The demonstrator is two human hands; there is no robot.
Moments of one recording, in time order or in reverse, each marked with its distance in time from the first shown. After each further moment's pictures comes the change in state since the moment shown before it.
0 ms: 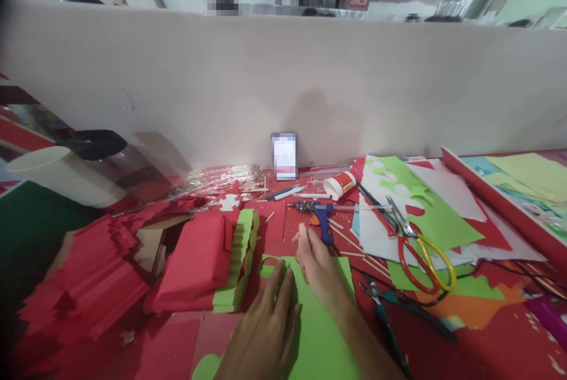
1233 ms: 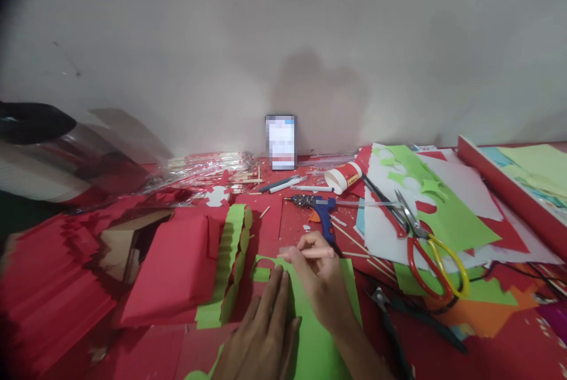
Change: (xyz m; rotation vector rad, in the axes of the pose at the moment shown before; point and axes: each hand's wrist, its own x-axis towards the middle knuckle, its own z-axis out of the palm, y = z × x) left_hand -0.004 -0.007 0.017 0.211 0.159 0.065; right_hand -0.004 -0.010 0.006 0.030 0.158 -0.017
